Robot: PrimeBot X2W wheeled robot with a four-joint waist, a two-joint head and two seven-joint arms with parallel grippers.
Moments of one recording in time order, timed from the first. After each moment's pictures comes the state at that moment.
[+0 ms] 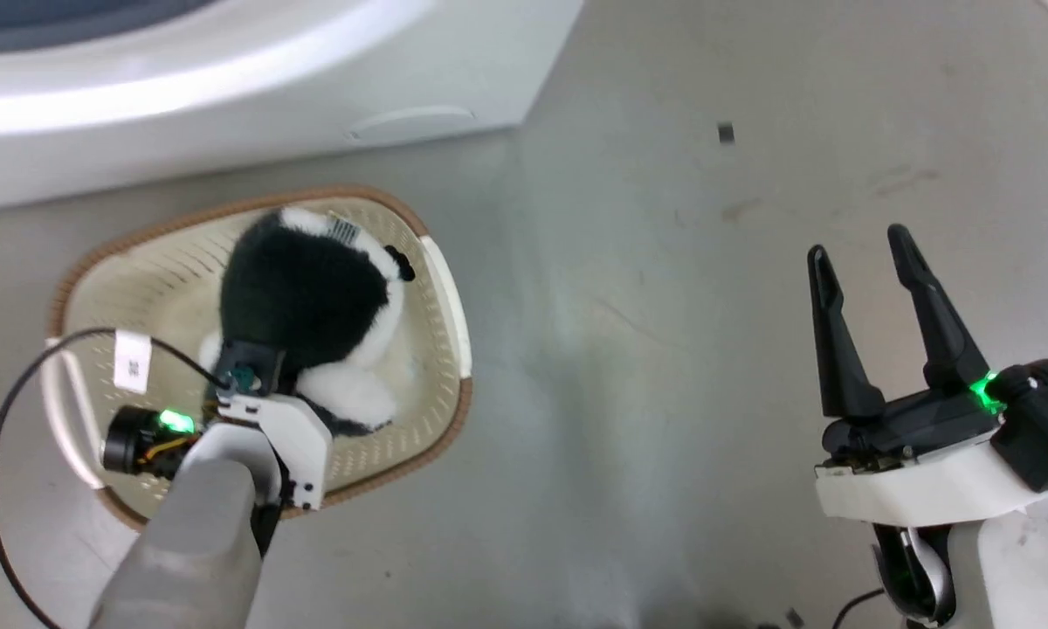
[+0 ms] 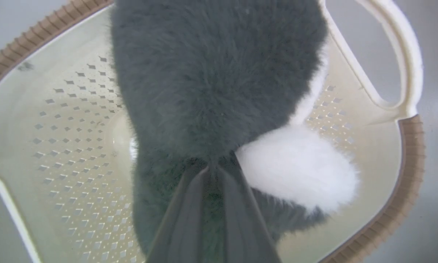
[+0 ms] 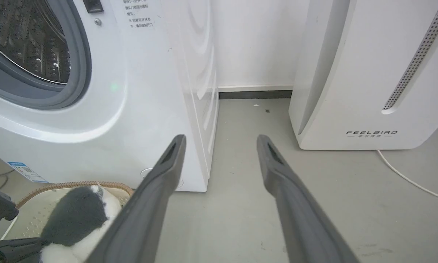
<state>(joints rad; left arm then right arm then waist) -0.74 0.22 -0.37 1.21 -0.21 -0.02 -0.25 -0.22 -0.05 0.05 -0.08 0.17 0.13 -0.26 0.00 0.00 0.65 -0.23</state>
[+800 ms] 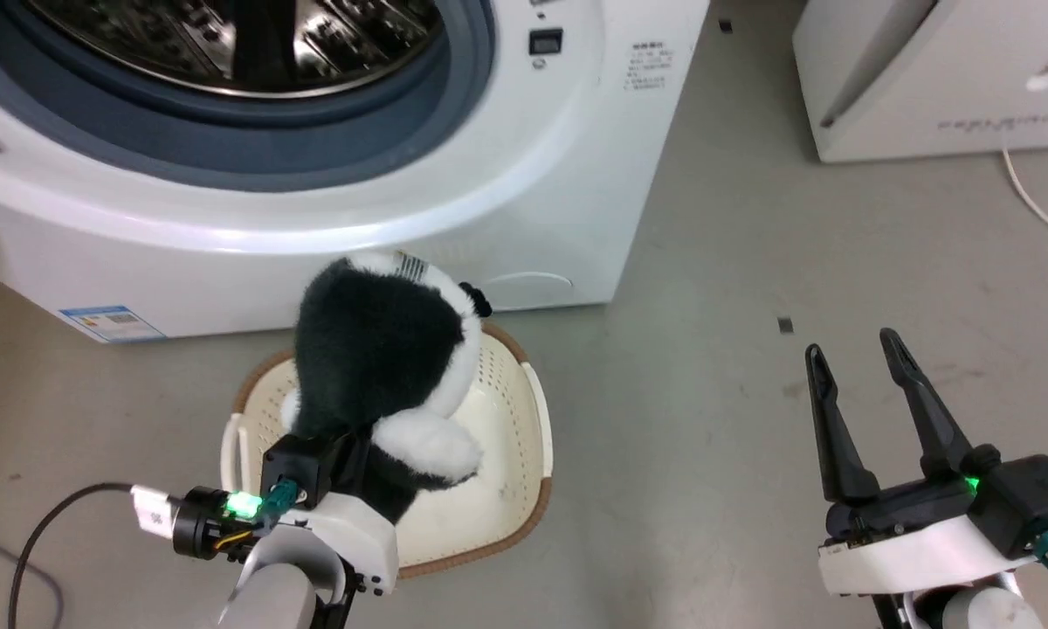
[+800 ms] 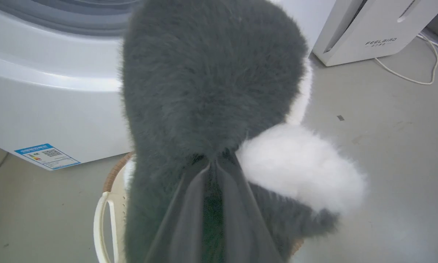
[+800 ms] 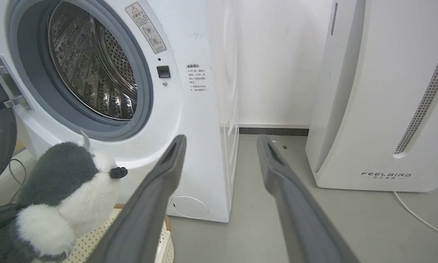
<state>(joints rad) -0.33 0.17 -0.27 0.61 -0.19 0.01 -0.26 -0.08 -0.05 0.03 -0.04 0.12 0.13 -0.26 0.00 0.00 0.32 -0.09</state>
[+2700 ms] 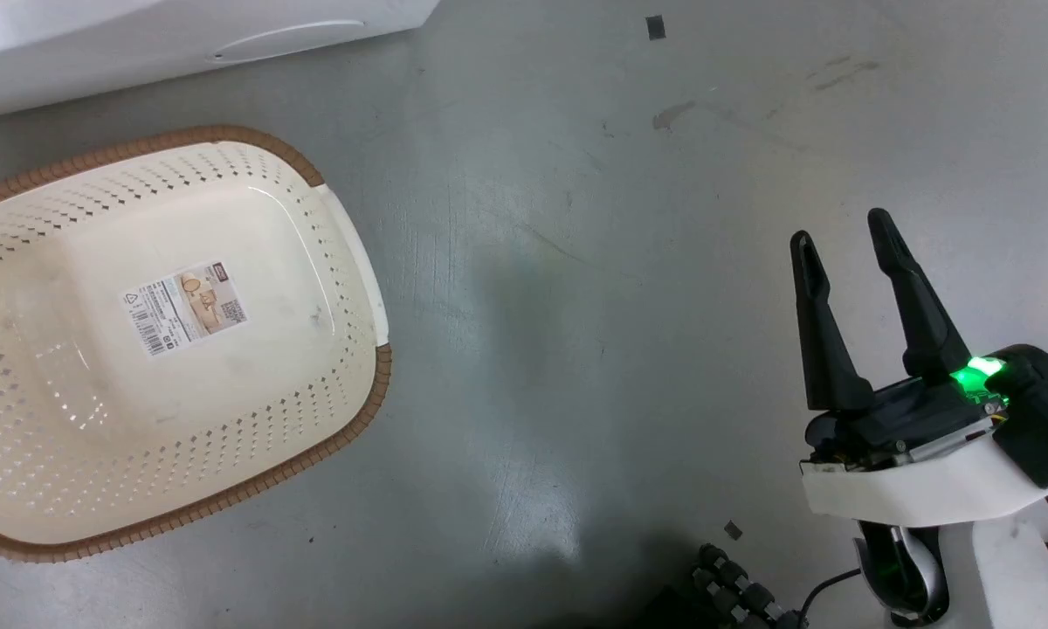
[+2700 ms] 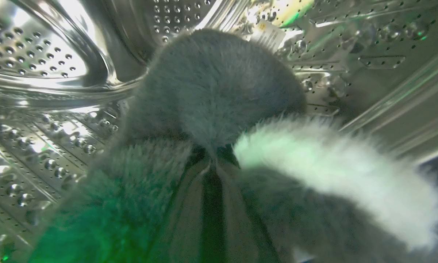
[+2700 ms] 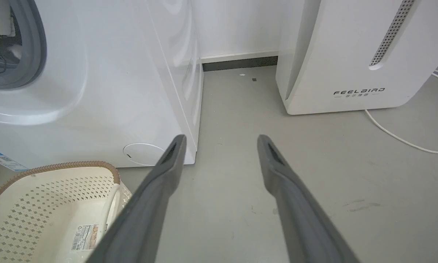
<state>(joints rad) -1.56 0.69 -0.54 0.70 -0.35 -0.13 0.38 -0.24 -0.05 0.10 -0.11 0.26 0.13 -0.26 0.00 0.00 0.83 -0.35</state>
